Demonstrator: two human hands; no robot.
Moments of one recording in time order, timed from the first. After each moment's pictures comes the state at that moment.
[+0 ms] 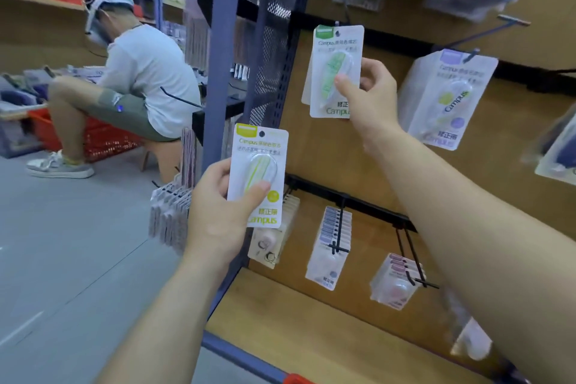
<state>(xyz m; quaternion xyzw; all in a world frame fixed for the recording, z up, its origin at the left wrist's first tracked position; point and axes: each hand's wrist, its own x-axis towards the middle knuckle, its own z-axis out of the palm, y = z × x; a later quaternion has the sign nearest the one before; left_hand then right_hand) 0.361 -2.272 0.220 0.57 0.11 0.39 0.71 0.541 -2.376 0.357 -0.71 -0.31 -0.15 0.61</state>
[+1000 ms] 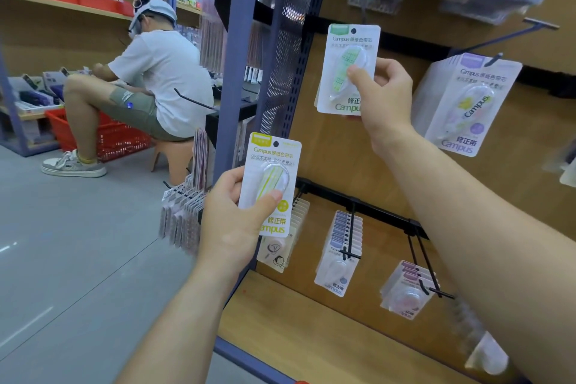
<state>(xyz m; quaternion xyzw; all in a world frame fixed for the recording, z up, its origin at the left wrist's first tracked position) 0.363 -2.267 0.212 0.57 0.12 0.39 0.71 0.527 -2.365 0.365 -0.68 -0.29 -0.14 0.66</state>
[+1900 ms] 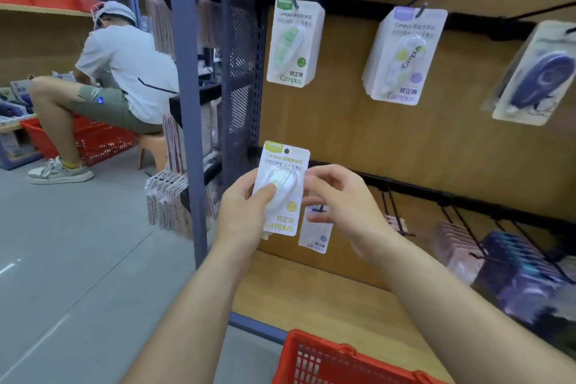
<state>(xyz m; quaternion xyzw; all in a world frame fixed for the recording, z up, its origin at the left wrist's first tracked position) 0.363 -2.329 0.199 0.61 0.12 0.28 0.73 0.434 -2.466 0.237 -0.74 -0.22 0.10 0.62</state>
